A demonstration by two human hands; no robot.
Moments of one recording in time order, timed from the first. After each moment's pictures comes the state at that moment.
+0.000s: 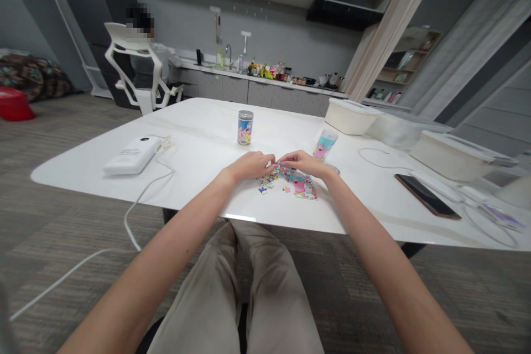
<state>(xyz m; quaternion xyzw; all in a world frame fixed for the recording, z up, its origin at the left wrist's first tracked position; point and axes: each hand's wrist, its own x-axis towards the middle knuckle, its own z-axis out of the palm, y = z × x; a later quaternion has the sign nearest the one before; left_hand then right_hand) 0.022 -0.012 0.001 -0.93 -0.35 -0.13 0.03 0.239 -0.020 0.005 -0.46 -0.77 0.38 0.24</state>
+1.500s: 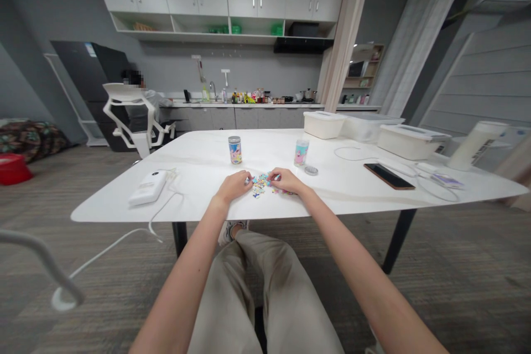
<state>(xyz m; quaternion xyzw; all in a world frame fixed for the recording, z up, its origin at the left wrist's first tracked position) -0.011 -0.028 -0.017 -0.89 -0.42 -0.16 0.06 0.220 -0.048 -0.034 -0.48 -0.78 0.16 0.37</state>
